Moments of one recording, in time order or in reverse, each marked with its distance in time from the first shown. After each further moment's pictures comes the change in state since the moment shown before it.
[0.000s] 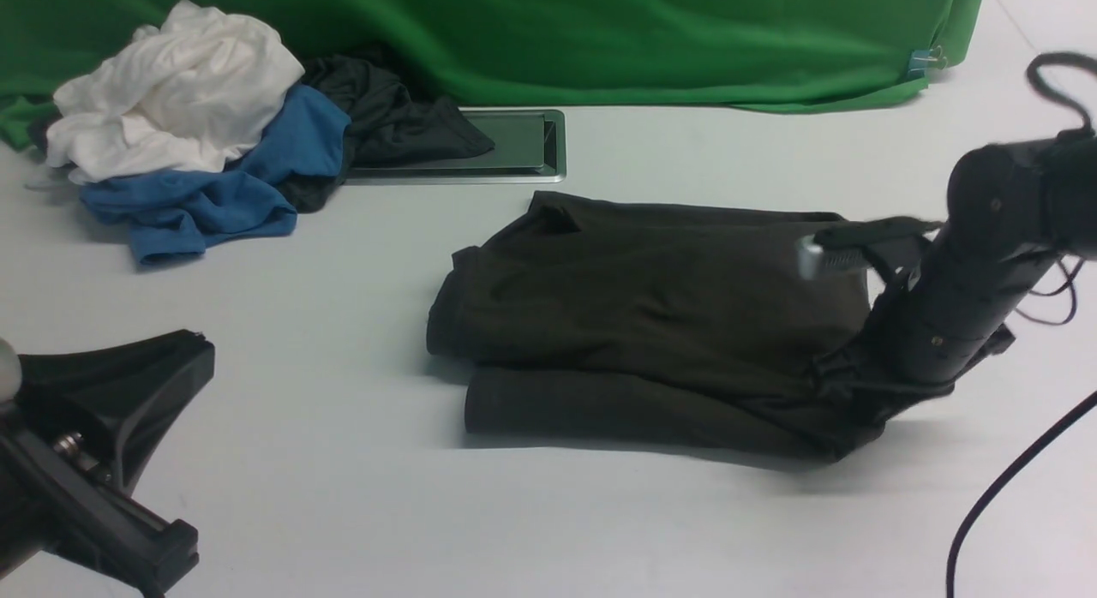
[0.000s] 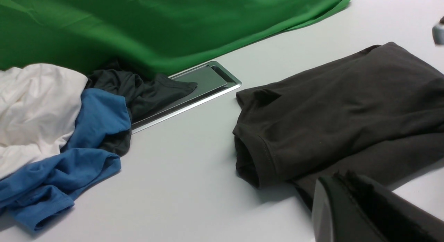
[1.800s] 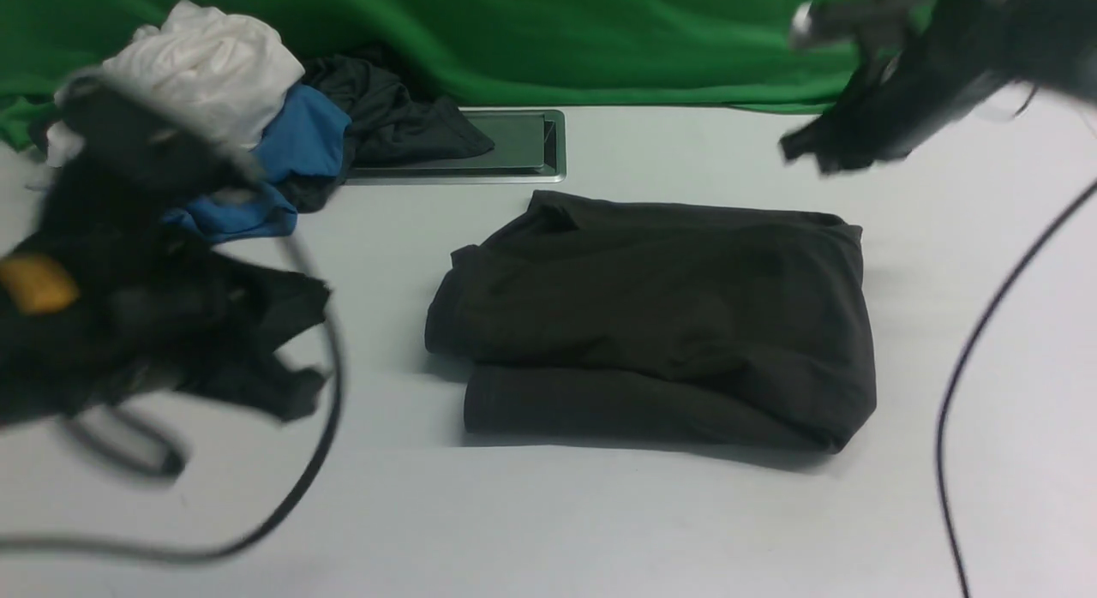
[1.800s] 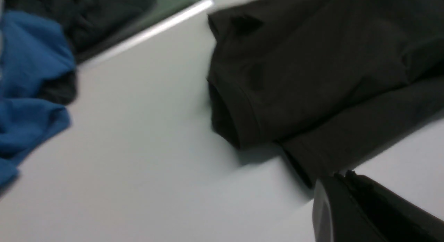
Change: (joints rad) right arm -0.071 0.175 -0.529 -0.043 -0.098 -0.096; left arm 0.000 0.426 -0.257 0.022 0.154 -0.006
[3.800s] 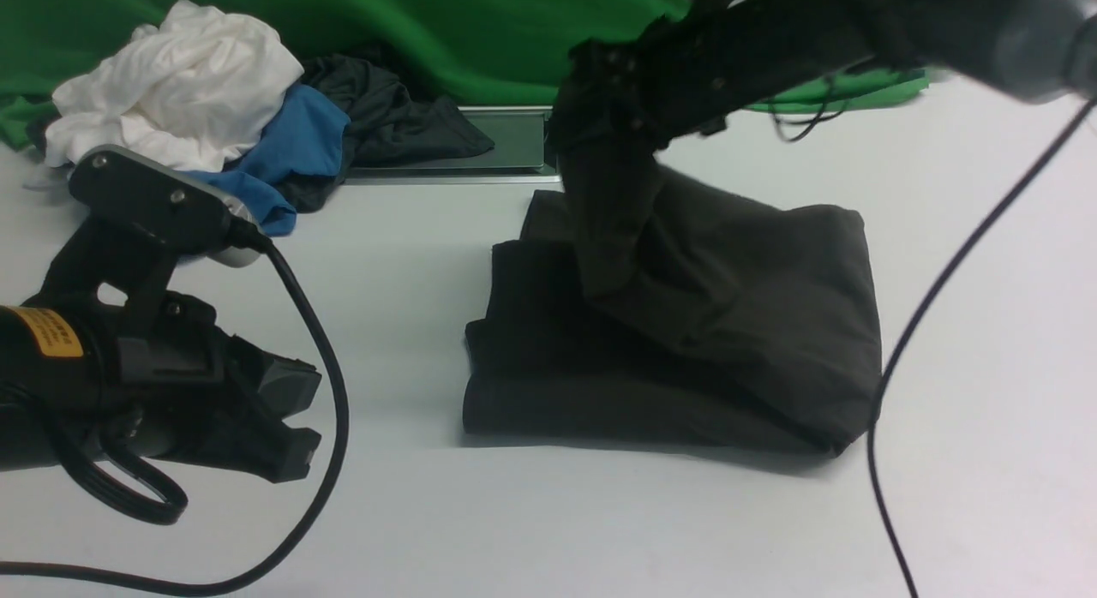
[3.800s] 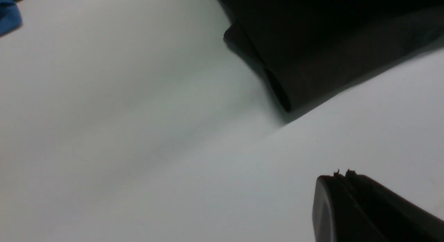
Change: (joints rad) right arm 0.195 0.084 -0.139 0.872 0.145 -0.280; left arm 0.000 0.061 -0.040 0.045 0.205 -0.131
